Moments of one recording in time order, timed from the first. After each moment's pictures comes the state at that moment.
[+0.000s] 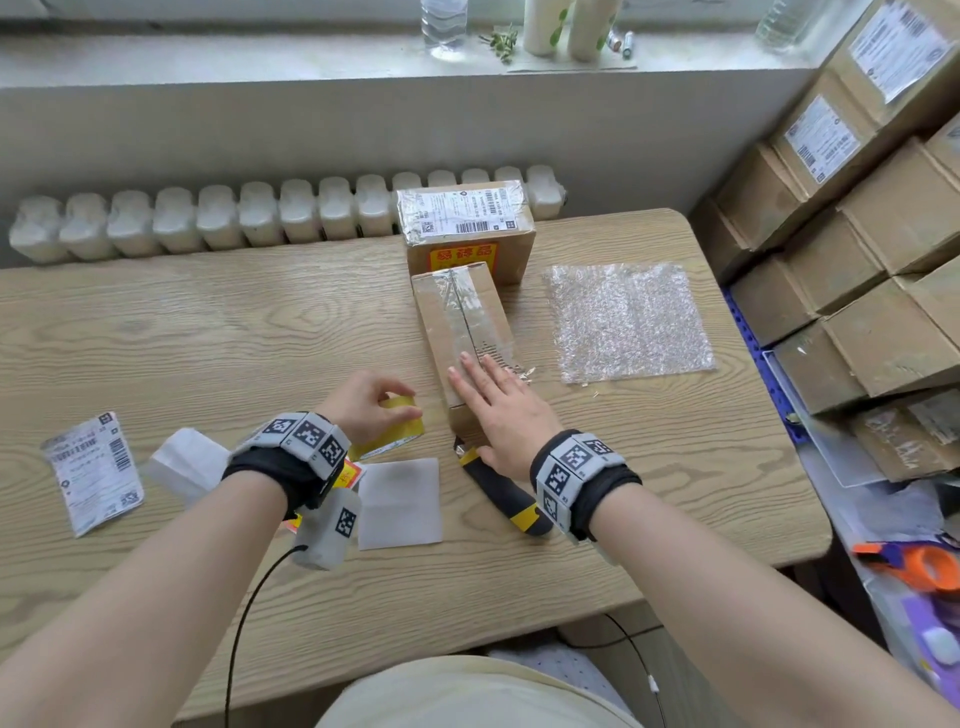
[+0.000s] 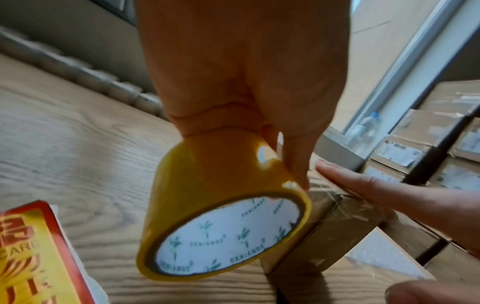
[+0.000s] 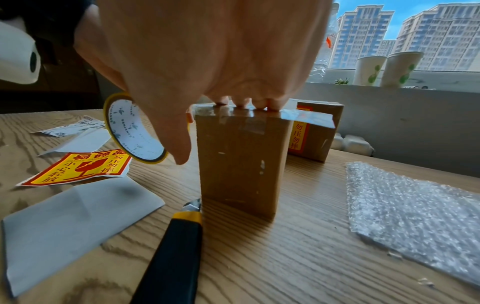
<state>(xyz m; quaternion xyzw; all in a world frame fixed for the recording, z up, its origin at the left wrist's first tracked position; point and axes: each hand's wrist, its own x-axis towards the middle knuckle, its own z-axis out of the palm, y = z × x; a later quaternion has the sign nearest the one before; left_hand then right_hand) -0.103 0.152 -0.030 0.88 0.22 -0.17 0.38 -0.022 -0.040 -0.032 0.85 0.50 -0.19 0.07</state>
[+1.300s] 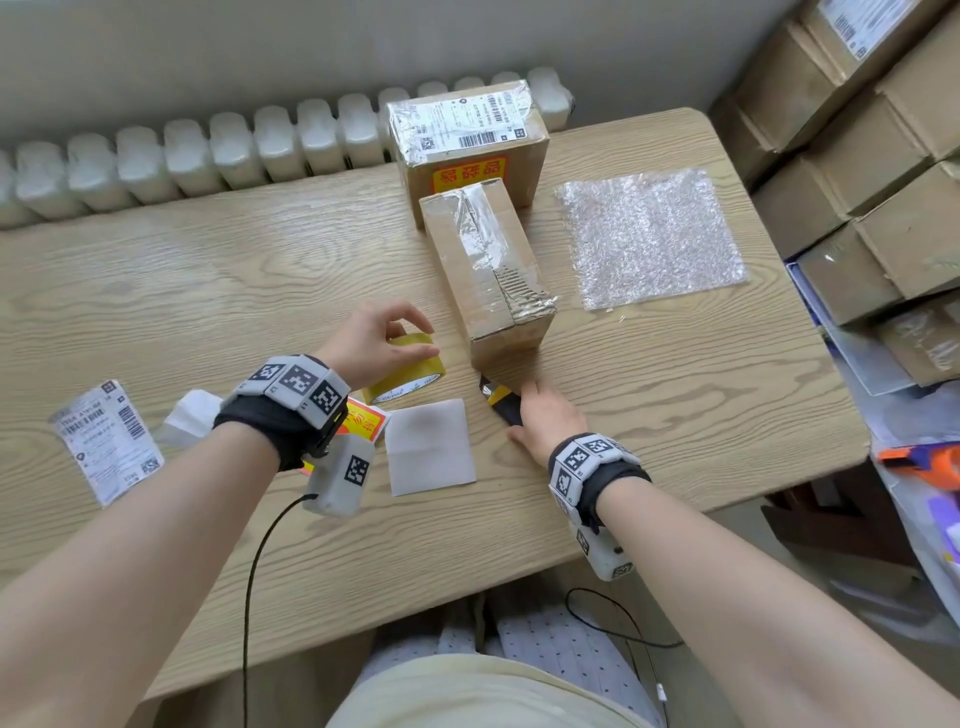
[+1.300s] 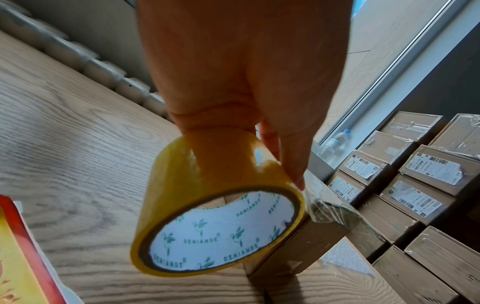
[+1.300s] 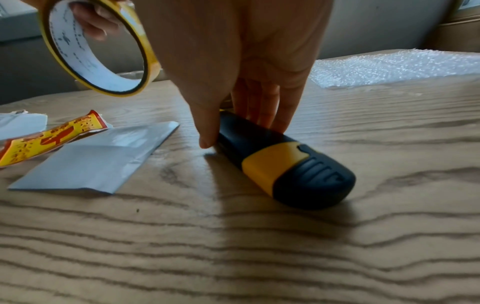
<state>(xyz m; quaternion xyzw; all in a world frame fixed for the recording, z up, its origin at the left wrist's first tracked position) -0.113 0.169 -0.040 0.86 0.18 -0.12 0.47 -0.076 -0.057 -0.097 0.93 0.21 -0.29 -0.04</state>
